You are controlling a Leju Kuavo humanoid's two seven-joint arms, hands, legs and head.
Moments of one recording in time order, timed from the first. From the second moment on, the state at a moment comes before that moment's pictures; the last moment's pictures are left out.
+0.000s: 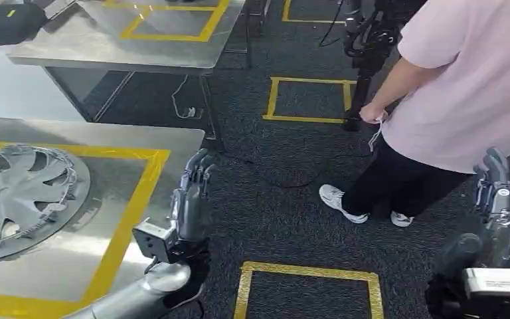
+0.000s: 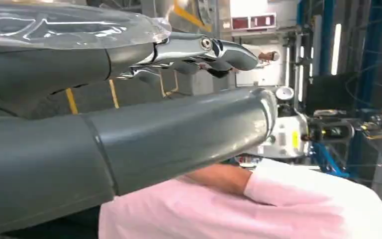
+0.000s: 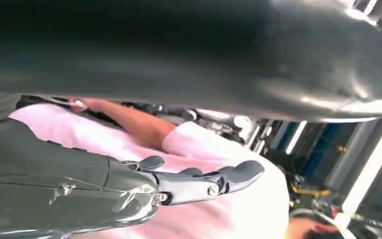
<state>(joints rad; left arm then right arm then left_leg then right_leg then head) -0.15 0.09 -0.62 -1.62 0.14 0.64 -0.59 -0.17 -0.19 0.78 -1.94 0.17 -0.68 -0.26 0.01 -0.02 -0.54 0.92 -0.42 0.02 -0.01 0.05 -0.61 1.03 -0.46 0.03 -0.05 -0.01</state>
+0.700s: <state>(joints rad) -0.15 0.09 -0.62 -1.62 0.15 0.64 -0.59 -0.16 -0.19 0.78 -1.93 0.13 -0.67 -0.26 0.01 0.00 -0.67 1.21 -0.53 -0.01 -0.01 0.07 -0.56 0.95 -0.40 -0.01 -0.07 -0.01</state>
